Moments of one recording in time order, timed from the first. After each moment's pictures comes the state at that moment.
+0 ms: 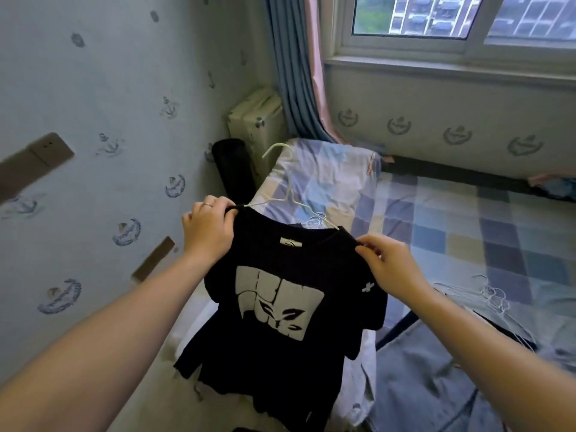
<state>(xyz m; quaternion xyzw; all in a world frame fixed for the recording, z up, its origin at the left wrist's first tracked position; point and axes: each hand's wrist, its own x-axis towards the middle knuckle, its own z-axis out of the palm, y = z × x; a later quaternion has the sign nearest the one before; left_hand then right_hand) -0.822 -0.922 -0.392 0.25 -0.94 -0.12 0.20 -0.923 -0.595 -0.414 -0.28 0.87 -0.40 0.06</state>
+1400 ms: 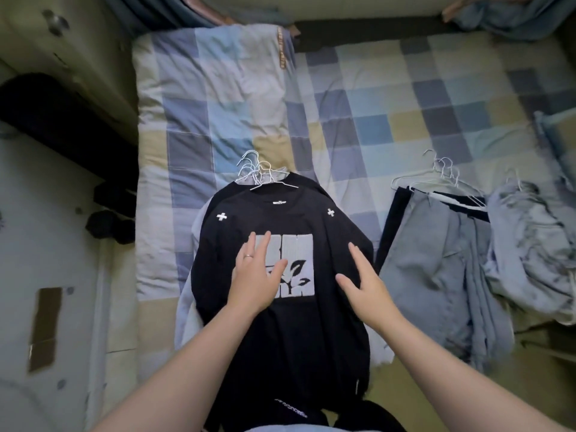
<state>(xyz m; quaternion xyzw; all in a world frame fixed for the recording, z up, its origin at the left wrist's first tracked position) -0.988 -0.942 -0.636 0.07 -0.90 -0.36 -0.23 -0.950 -0.712 -0.607 0.17 0.85 -0.45 0.24</state>
